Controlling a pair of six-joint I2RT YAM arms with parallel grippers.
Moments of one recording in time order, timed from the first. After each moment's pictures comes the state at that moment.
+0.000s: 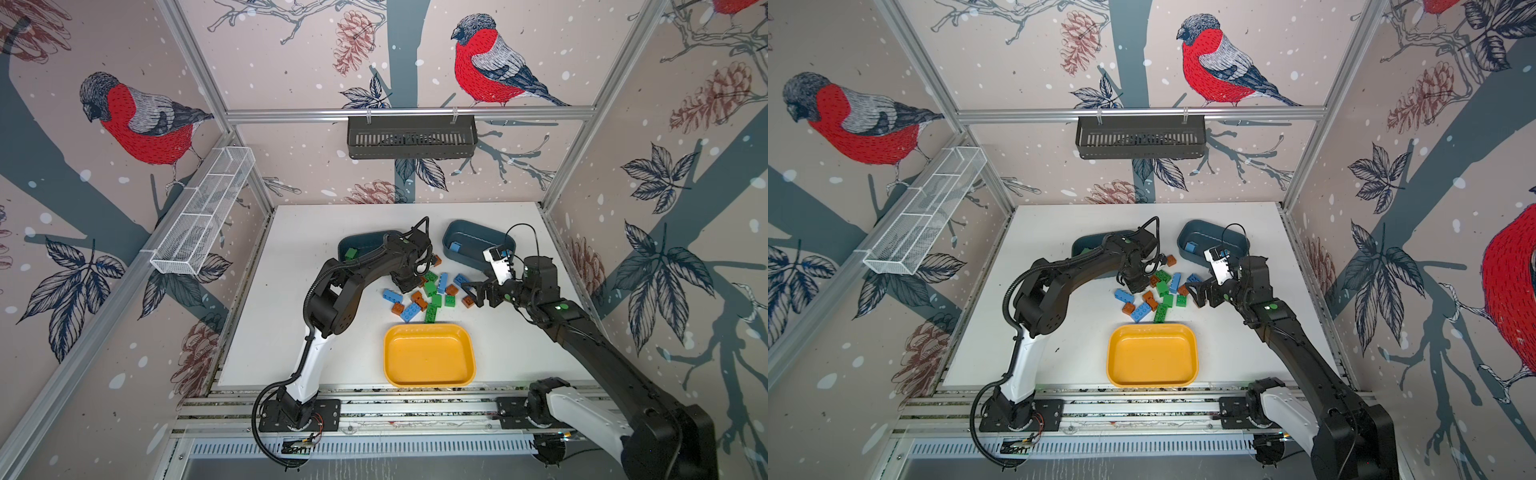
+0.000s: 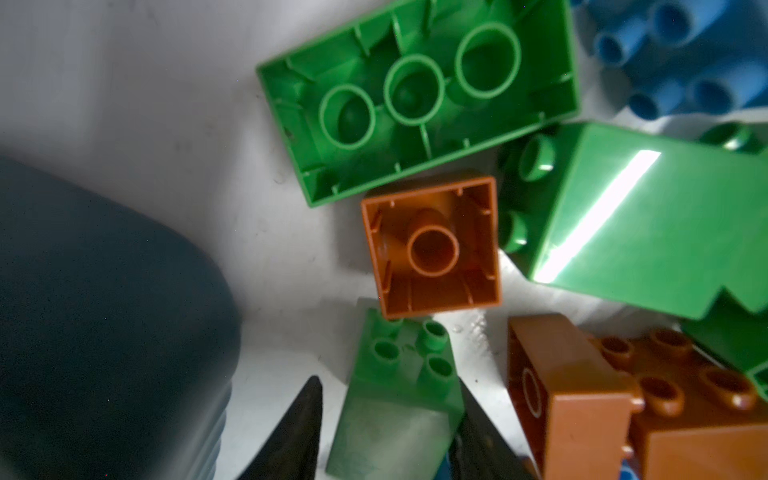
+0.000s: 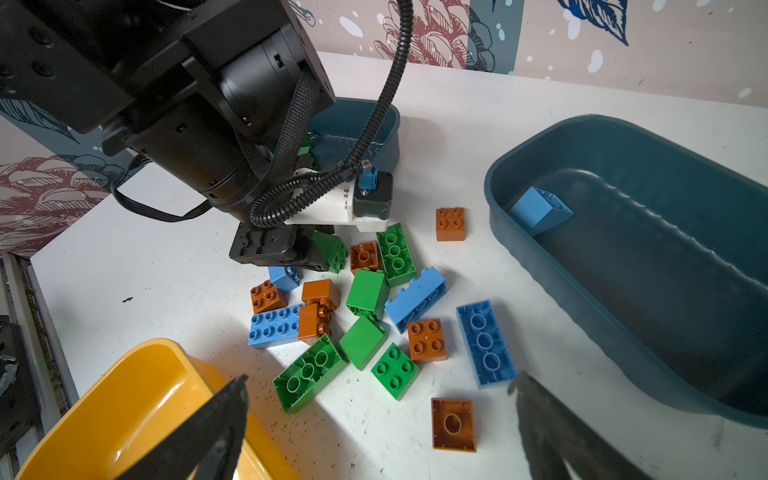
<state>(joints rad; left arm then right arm) -0.68 2.21 1.76 -0.93 -0.02 0.37 0.23 1.00 0.64 -0.20 -0.52 -0.06</state>
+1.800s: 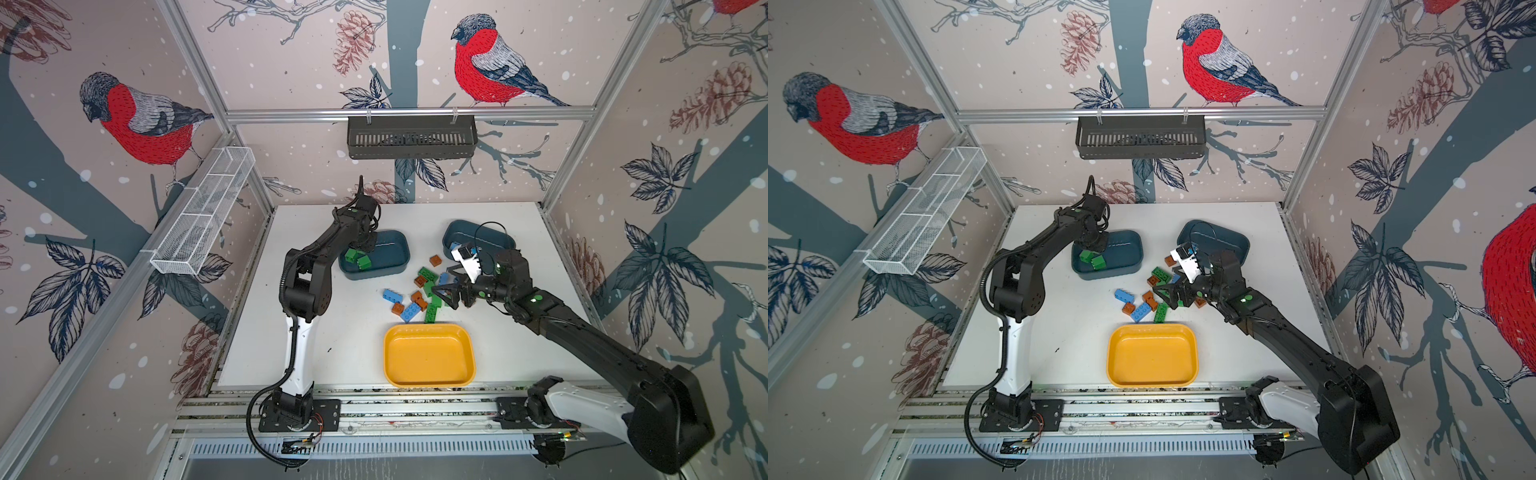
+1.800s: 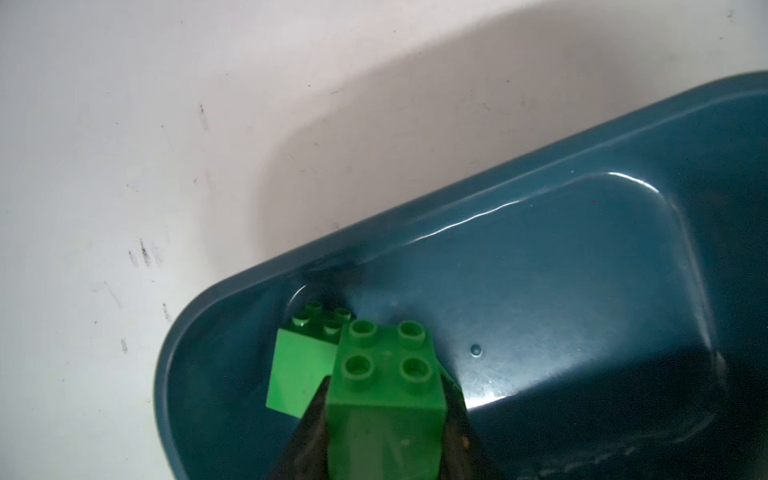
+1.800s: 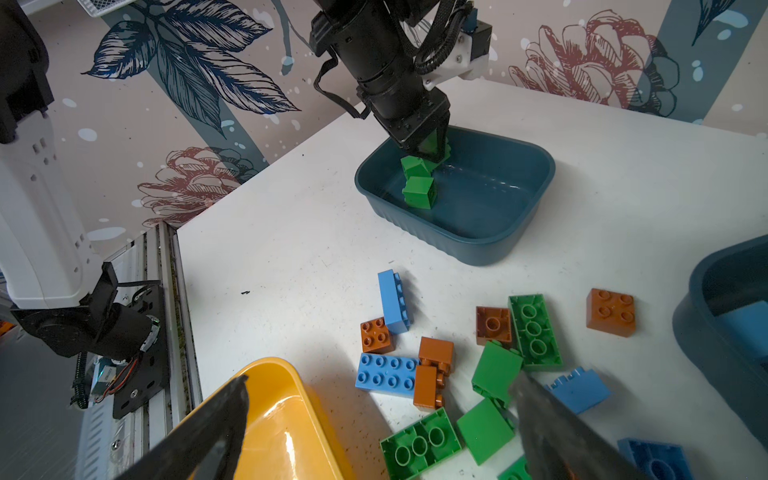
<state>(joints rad) -0.33 2.21 1.91 -0.89 -0.13 -0.07 0.49 1.14 0.73 -0.05 -0.59 0.03</state>
